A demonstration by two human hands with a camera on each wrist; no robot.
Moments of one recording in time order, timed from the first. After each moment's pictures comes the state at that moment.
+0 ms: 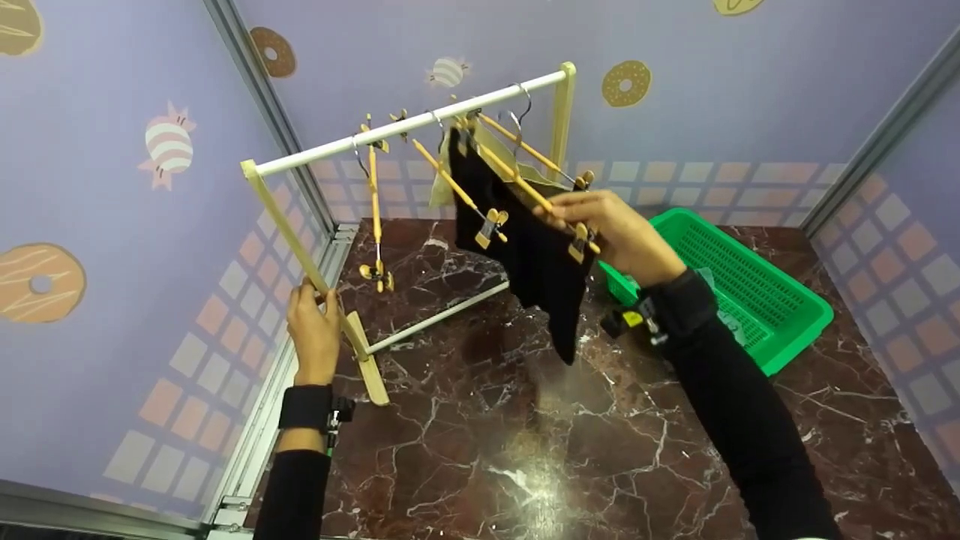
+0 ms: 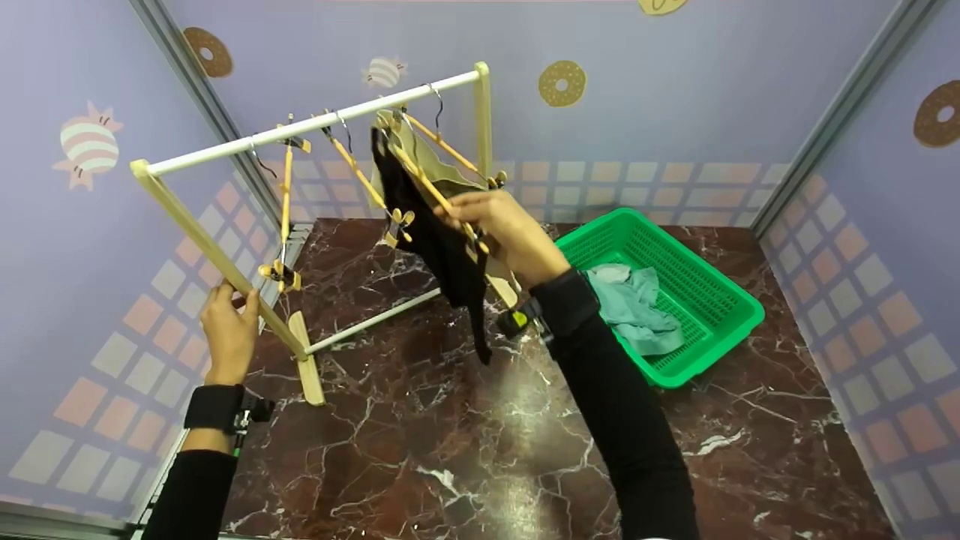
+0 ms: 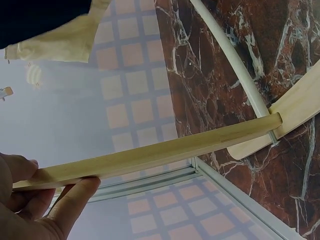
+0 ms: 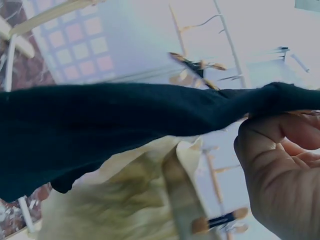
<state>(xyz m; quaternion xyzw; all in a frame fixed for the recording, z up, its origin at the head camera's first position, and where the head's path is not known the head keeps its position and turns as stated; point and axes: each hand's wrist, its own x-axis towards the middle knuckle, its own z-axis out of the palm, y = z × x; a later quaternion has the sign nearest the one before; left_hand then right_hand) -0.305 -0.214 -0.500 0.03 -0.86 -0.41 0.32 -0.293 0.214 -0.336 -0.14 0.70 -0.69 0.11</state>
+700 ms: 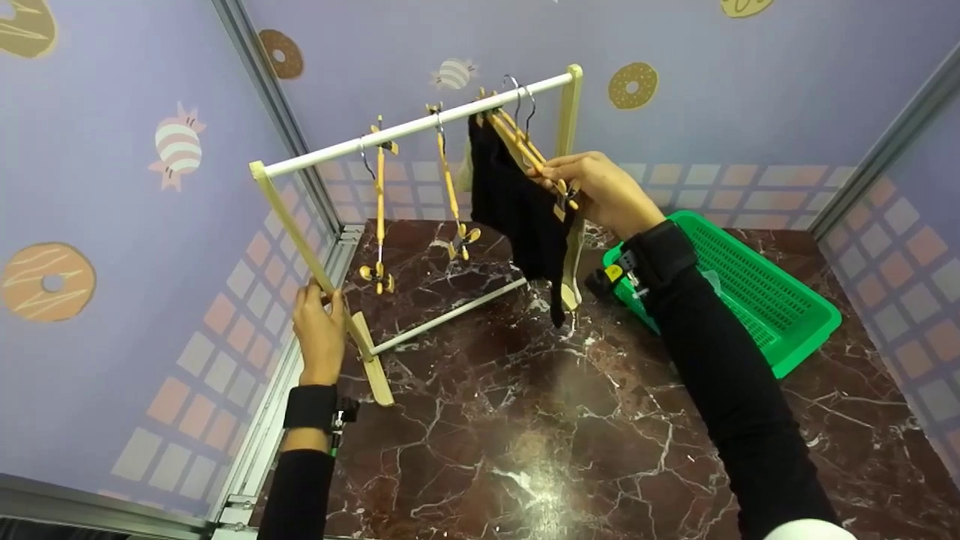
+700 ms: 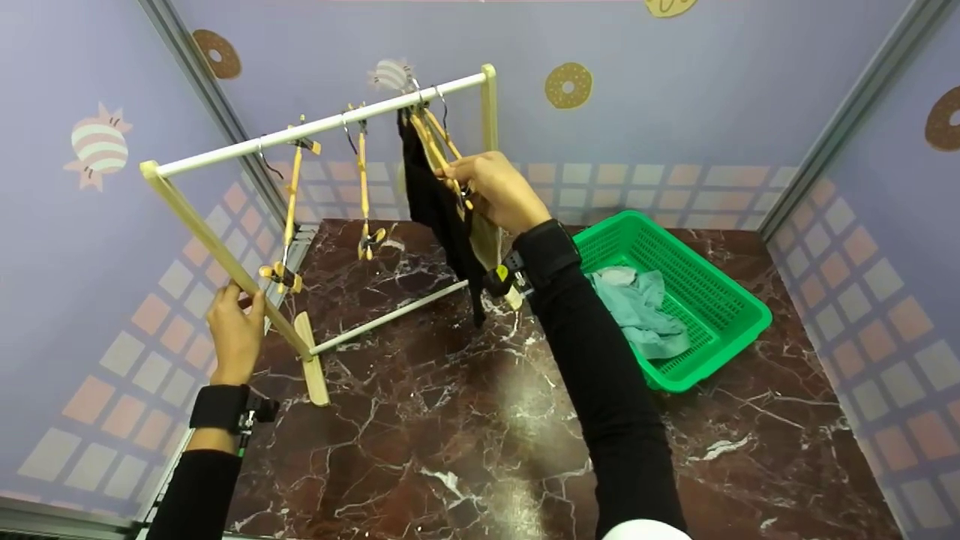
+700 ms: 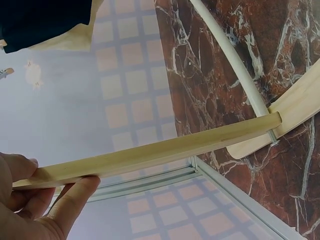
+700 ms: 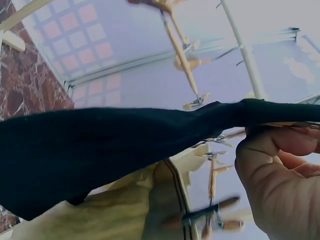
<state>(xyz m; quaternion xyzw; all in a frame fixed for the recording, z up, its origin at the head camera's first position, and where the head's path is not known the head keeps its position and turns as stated) -0.305 -0.216 -0.499 0.03 -0.86 -0.40 0.32 -0.347 0.193 -0.305 -0.01 0.61 -0.78 0.14</state>
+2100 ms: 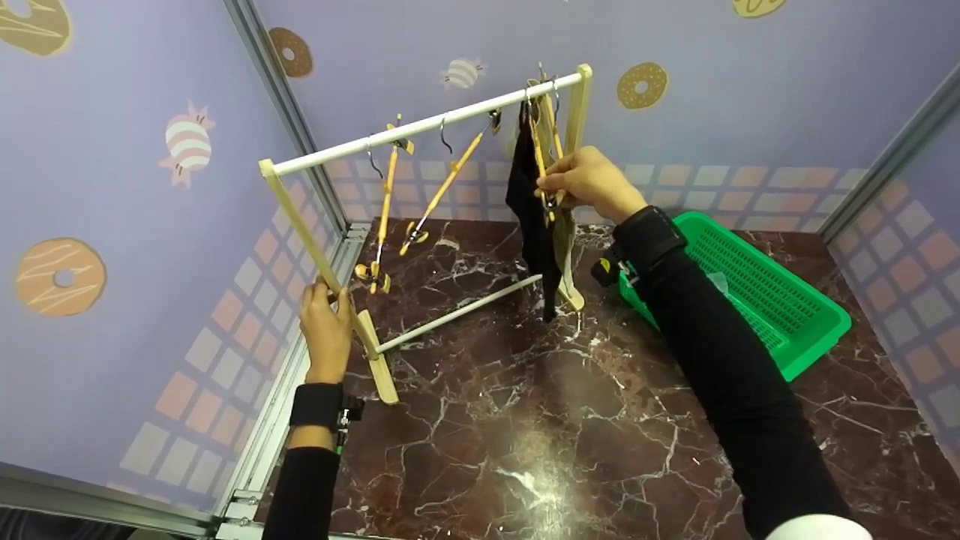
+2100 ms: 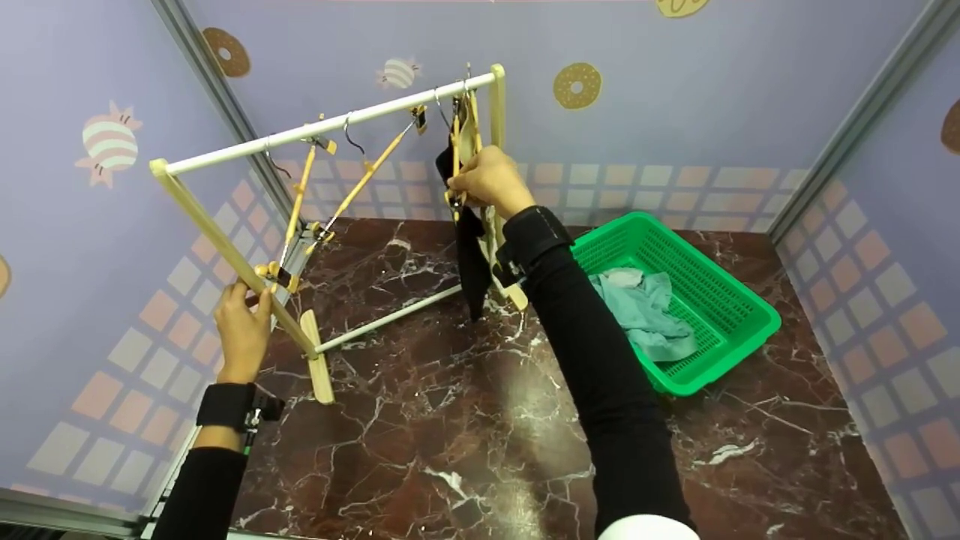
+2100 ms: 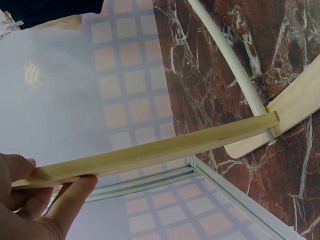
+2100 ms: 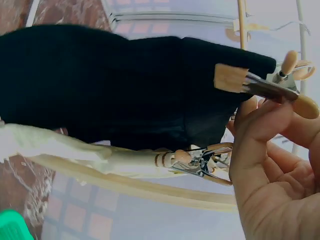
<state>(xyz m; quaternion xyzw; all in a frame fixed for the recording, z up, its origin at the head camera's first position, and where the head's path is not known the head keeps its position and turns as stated) -0.306 -0.216 -0.503 0.02 -0.85 -0.41 0.32 -0.367 0.185 -0.306 -0.06 0.83 -0.54 0.10</state>
